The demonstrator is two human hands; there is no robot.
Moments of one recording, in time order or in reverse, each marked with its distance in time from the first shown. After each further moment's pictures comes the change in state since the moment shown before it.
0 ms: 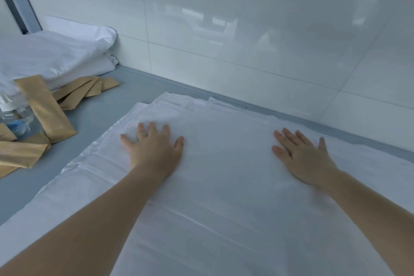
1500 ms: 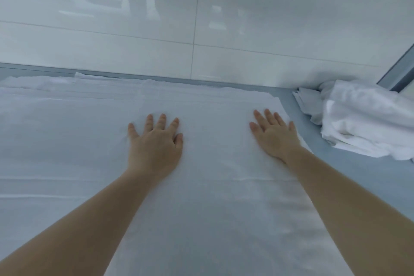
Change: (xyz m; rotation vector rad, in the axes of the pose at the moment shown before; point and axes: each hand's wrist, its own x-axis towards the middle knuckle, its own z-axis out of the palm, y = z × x) left_hand -0.125 0.225 0.031 -0.097 0.003 0.596; right_hand -0.138 0.195 0.048 0.178 0.015 0.450
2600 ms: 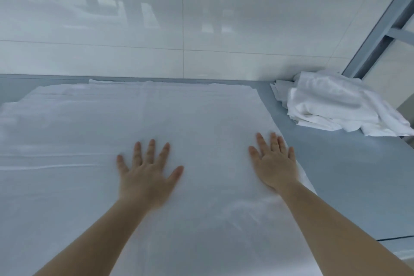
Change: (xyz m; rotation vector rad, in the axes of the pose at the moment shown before) left_hand -0.136 -0.004 -0.014 0.126 -0.156 -0.059; right_hand -0.152 0.030 0.030 0.069 0.039 0.130
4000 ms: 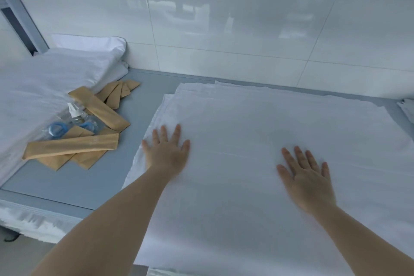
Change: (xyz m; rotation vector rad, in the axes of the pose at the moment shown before) left_hand 0.003 -0.305 -0.022 -0.162 -0.005 -0.332; right_hand -0.098 -0.248 0.034 -0.085 0.028 -0.256
